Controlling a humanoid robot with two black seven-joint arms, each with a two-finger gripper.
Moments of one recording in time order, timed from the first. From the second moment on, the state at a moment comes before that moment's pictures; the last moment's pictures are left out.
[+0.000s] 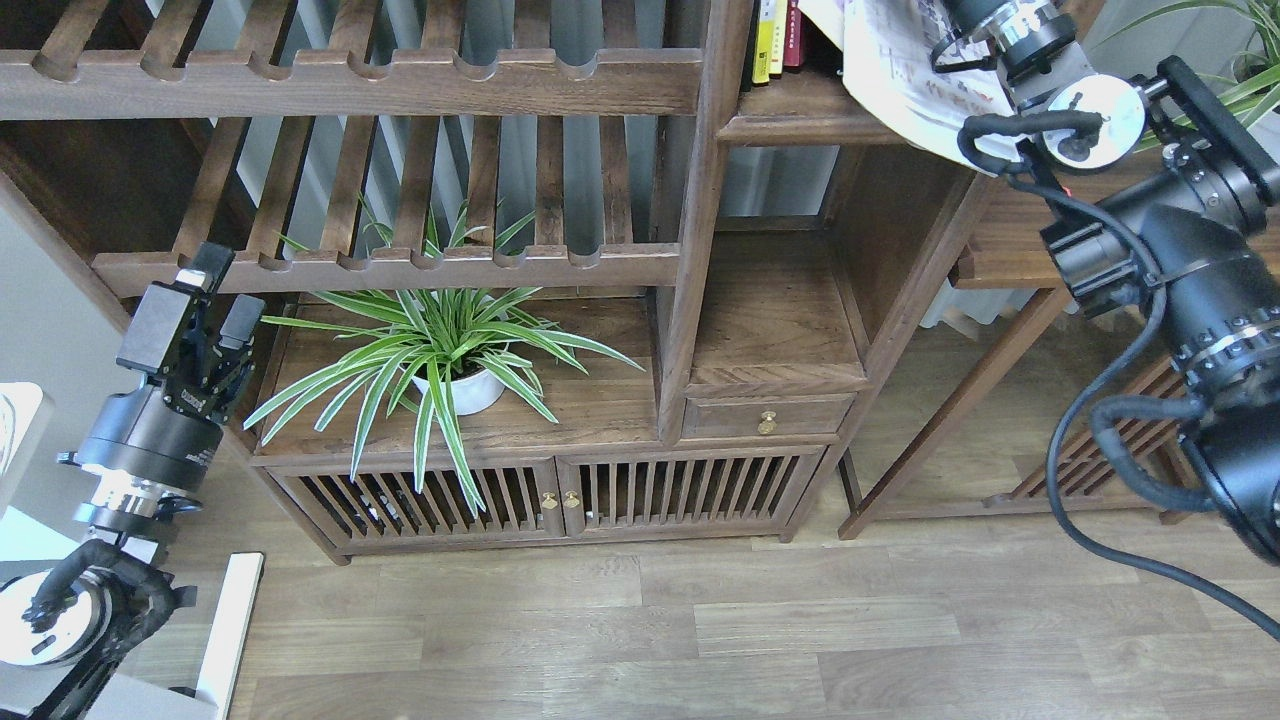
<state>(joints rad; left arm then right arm) -0.04 0.37 -1.23 -1.42 -0.34 -0.49 -0.03 1.12 -0.28 0.94 0.60 0.20 0.58 0.01</state>
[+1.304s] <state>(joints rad) -0.04 0.37 -1.24 -1.42 -0.34 -0.49 -0.02 1.05 -0.51 0.98 0.79 0.20 0.58 0.02</state>
